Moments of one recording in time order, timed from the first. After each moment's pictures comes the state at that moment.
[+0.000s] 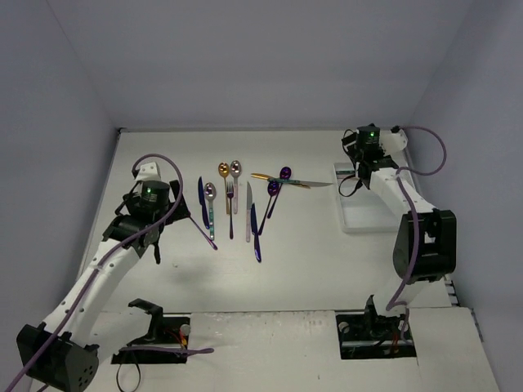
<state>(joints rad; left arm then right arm) -0.32 0.96 0.89 -0.65 -0.42 -0.46 0.10 1.69 1.22 -0.09 0.39 1.05</state>
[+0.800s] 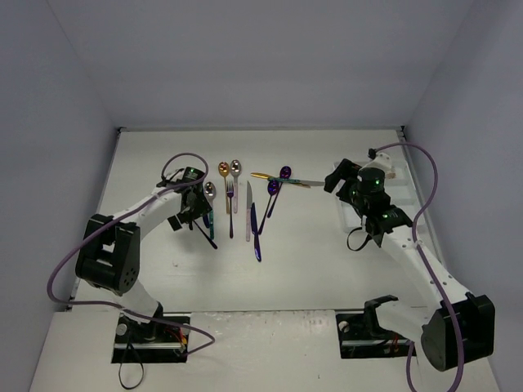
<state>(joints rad) -0.32 1.61 1.06 -0.66 -0.31 -0.85 0.26 1.10 0.78 -0.12 0.17 0.57</state>
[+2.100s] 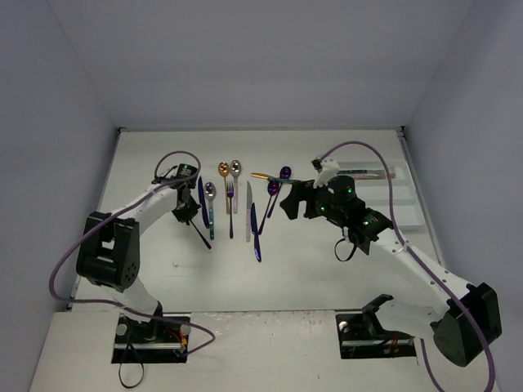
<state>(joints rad) -0.28 1.60 1.09 -0.66 -0.28 -0.89 0.61 1.13 0.81 -0.10 -0.10 0.34</state>
